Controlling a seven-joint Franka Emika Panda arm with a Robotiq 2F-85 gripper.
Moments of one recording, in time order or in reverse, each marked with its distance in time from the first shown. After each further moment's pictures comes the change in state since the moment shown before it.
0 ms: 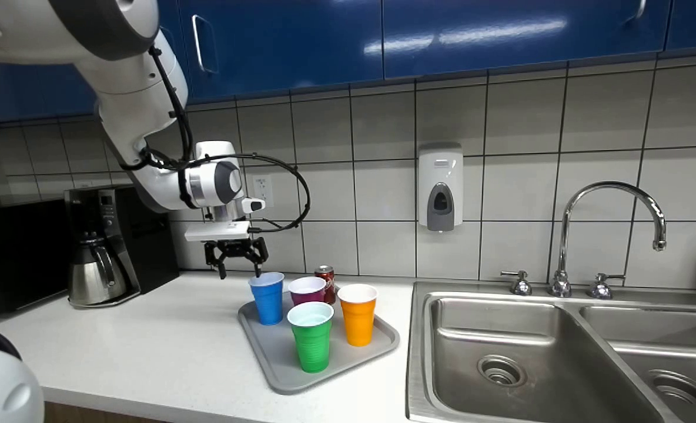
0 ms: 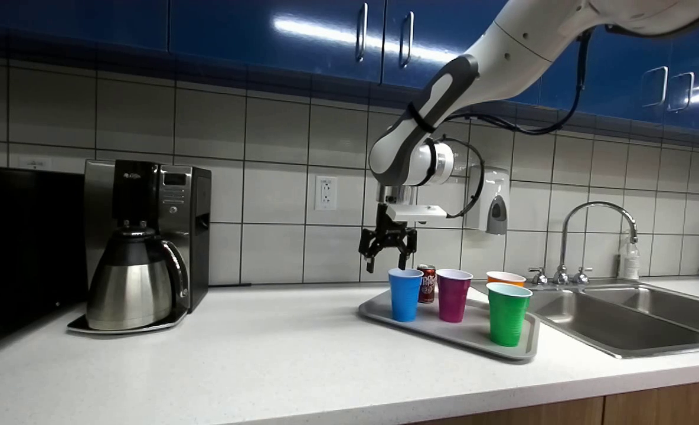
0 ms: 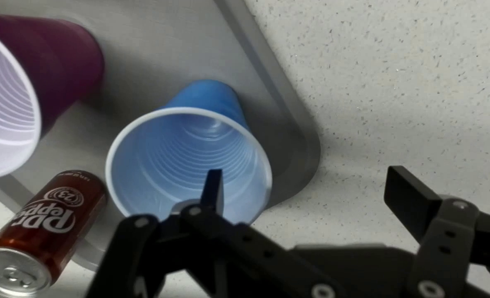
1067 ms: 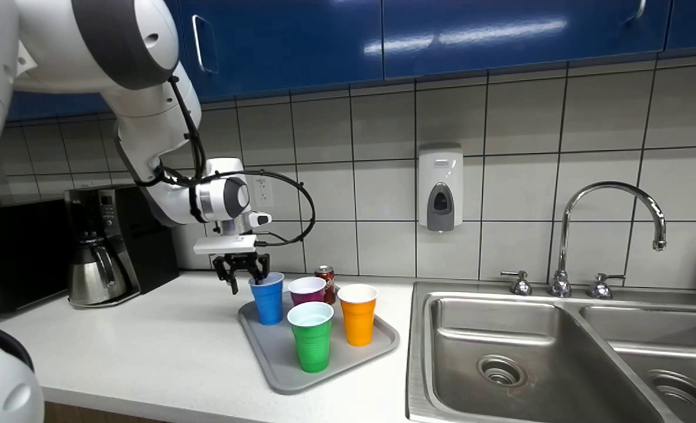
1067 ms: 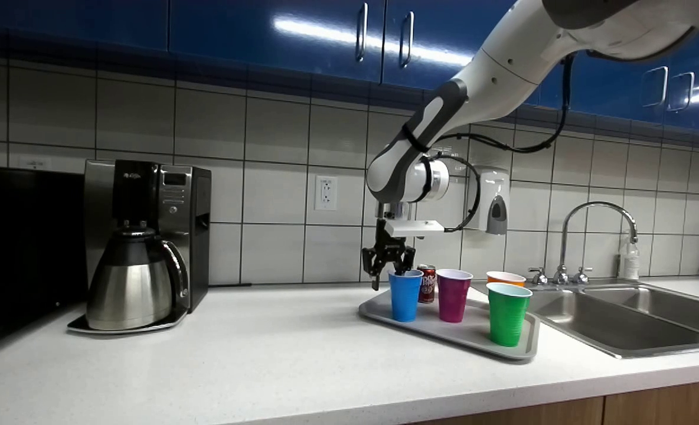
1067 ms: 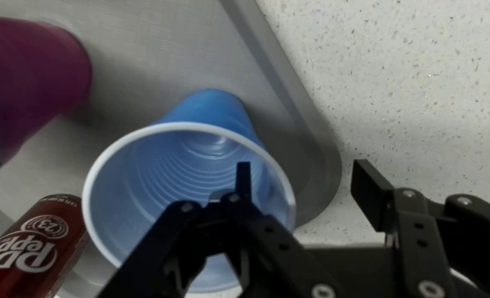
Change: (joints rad) arm 0.000 0.098 -0.013 0.058 0.000 0.000 0.000
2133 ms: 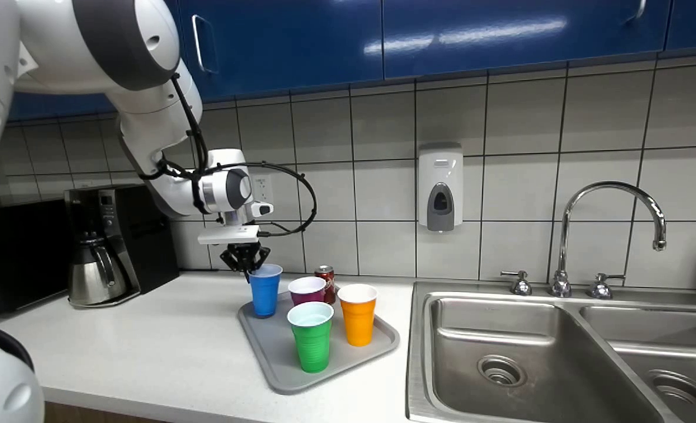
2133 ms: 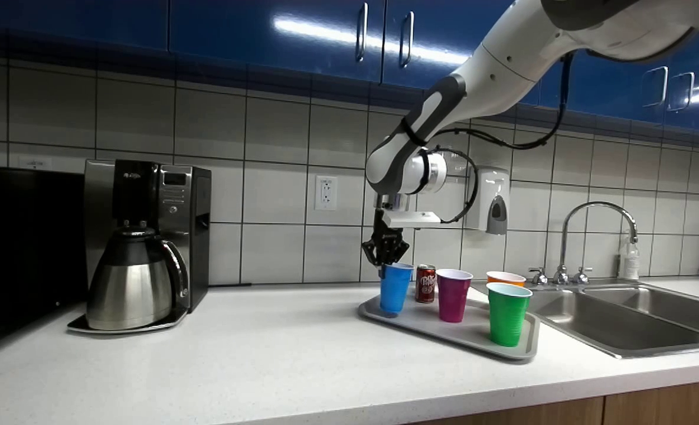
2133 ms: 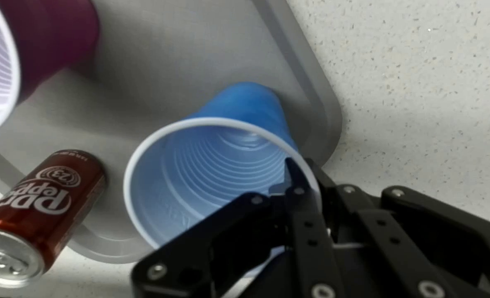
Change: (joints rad) arm 0.001 0.002 -0.006 0.056 0.000 0.000 -0.005
